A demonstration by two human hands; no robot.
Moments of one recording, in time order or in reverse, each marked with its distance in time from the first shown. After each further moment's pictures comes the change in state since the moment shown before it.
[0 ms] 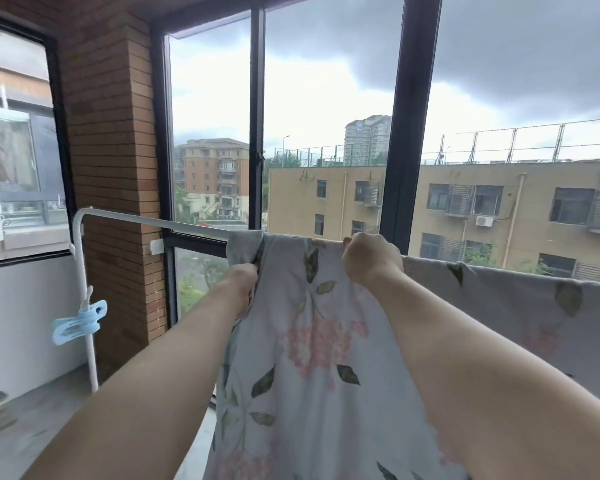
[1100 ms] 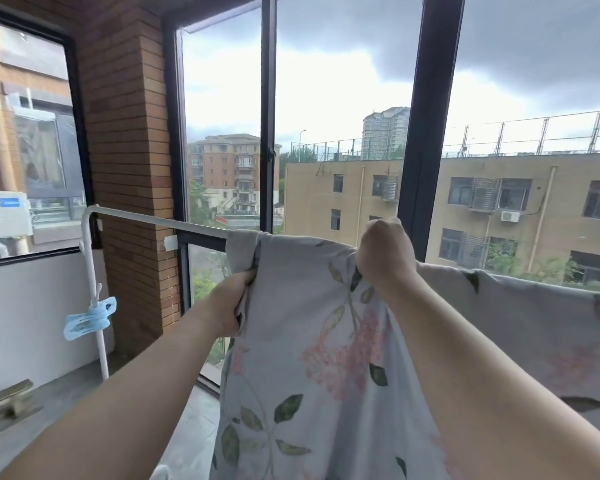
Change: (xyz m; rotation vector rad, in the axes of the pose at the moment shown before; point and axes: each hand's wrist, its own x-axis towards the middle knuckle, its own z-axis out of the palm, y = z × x) left_hand -0.002 -0.012 -0.021 -0.051 -0.231 -0.121; right_hand 0.030 0.009 0.005 0.131 0.147 -0.038
